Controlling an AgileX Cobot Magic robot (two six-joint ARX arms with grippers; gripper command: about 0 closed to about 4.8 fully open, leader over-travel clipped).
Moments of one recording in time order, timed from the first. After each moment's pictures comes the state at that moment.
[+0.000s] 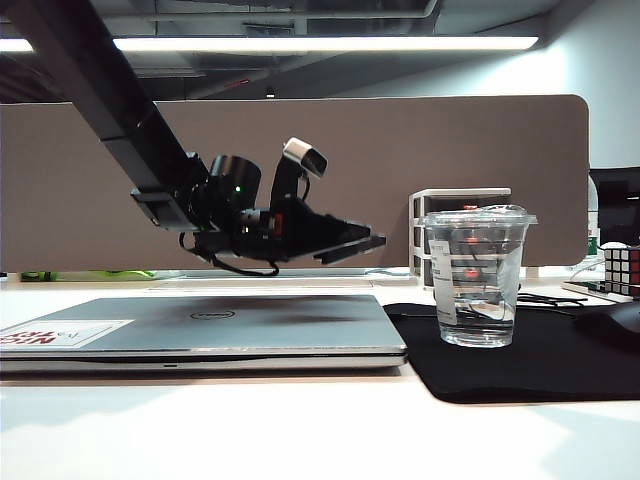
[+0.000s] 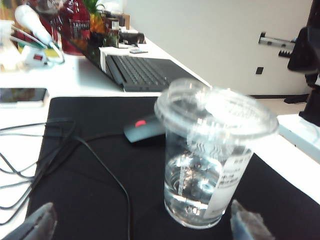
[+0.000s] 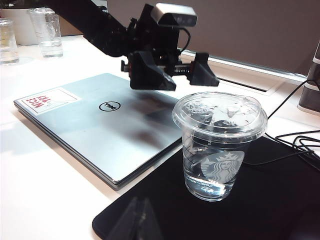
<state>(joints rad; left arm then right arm) -0.36 2.46 1.79 0.28 1.52 0.36 -0.03 0.00 0.01 -0.09 -0.71 -0.10</state>
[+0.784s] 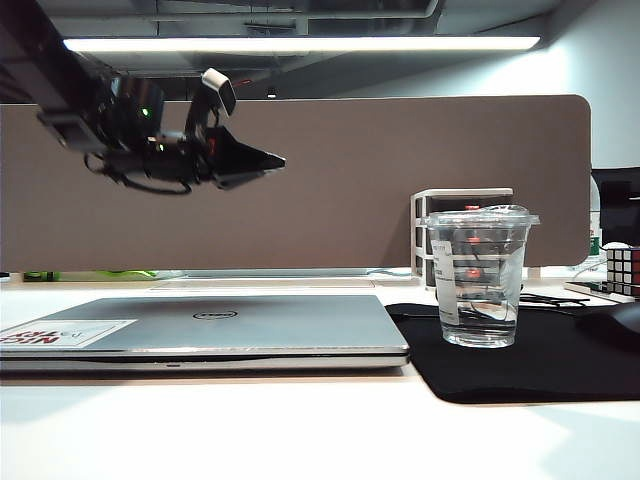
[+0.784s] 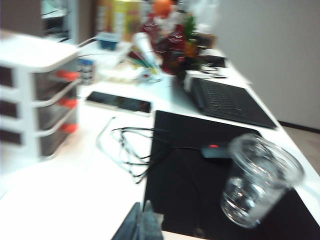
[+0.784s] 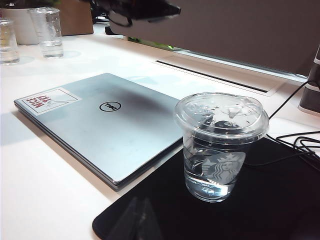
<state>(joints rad) -0.14 2.26 1.79 0.19 1.38 0.13 -0.03 0.00 0.01 -0.09 -0.71 -0.11</state>
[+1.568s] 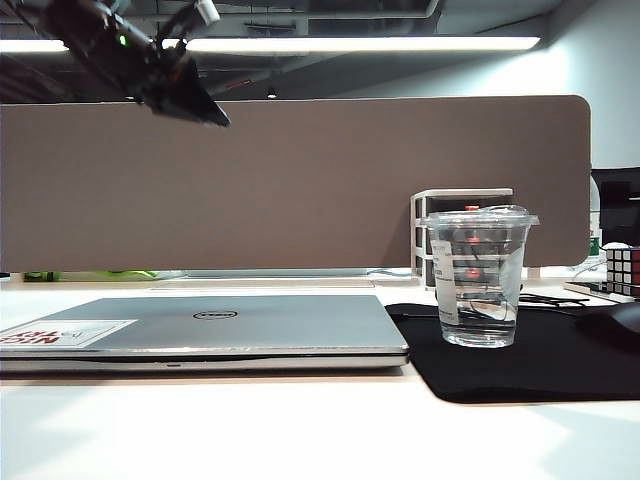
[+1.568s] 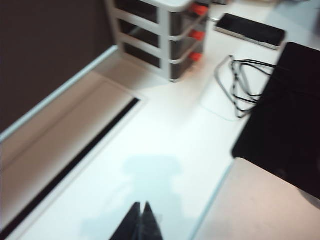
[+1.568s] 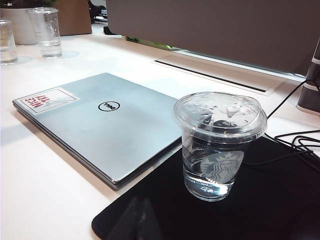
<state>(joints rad) -0.12 1.88 1.79 -0.52 0.70 0.50 -0.03 0.00 0.01 -0.09 -0.70 -0.11</state>
